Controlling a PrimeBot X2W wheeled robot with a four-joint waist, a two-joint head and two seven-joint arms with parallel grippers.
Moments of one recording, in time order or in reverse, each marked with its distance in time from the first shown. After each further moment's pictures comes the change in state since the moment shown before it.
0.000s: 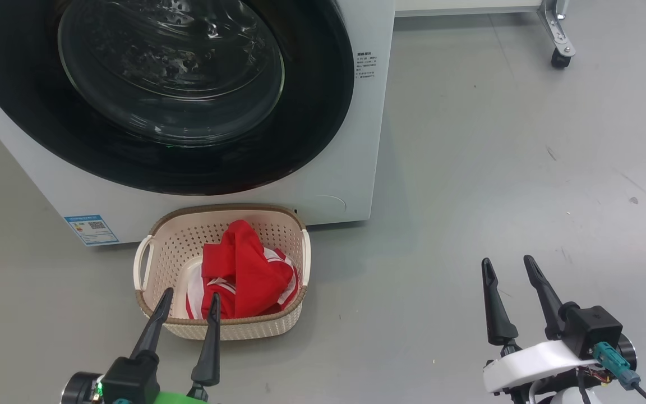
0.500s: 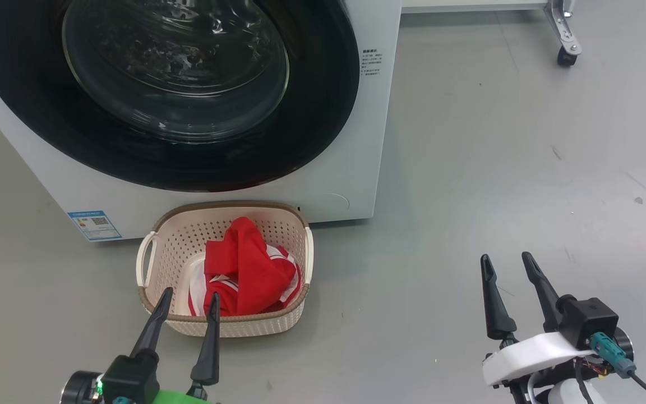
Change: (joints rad) left arm -0.009 0.000 0.001 0.015 0.000 -0.004 0.000; right arm -0.041 -0.001 -0.003 0.061 0.008 0.010 0.000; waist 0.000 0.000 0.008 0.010
